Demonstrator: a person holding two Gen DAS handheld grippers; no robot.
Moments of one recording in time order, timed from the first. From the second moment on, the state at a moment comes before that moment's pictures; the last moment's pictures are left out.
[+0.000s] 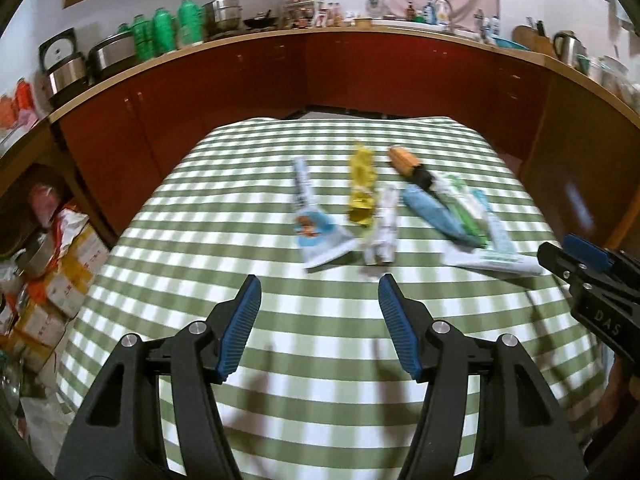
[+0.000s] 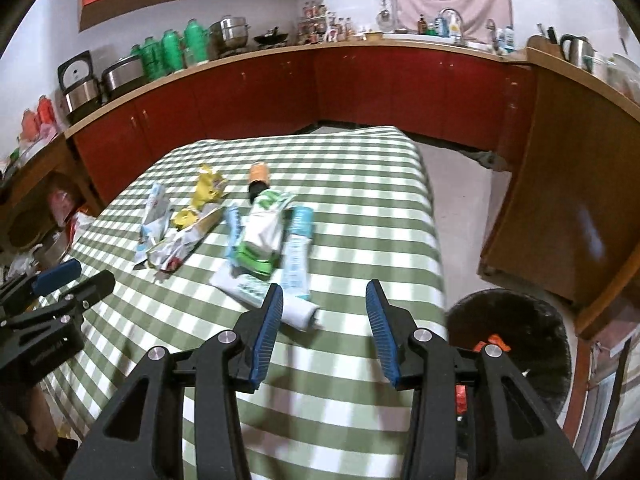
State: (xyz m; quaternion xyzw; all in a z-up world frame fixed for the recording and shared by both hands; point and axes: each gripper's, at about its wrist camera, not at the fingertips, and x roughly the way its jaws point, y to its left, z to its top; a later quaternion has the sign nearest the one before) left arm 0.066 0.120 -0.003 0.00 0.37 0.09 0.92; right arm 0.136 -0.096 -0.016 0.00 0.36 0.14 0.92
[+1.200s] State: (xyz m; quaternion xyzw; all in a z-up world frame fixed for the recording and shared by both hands) left arm 0.055 0.171 -0.019 -0.03 0.39 0.12 0.91; right arm 0.123 -0.037 -0.032 -0.06 0.40 0.22 0.89
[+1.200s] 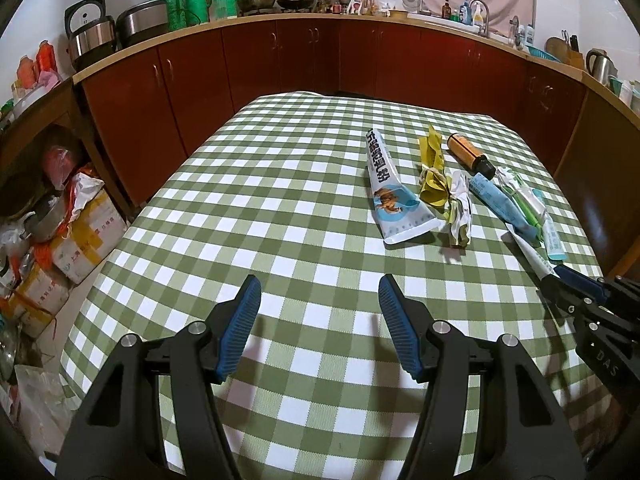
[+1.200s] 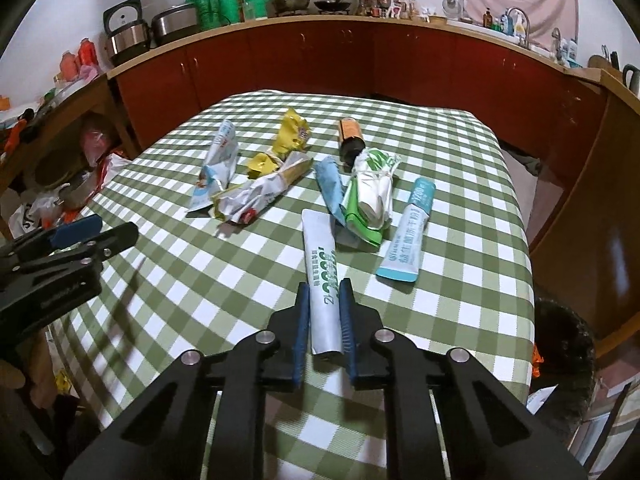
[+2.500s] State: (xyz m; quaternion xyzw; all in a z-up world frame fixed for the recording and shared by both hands) left arm 0.153 0.138 -0.017 -0.02 0.40 0.09 0.91; right arm 0.178 -0.096 -0.018 0.00 0.38 0.13 0.92
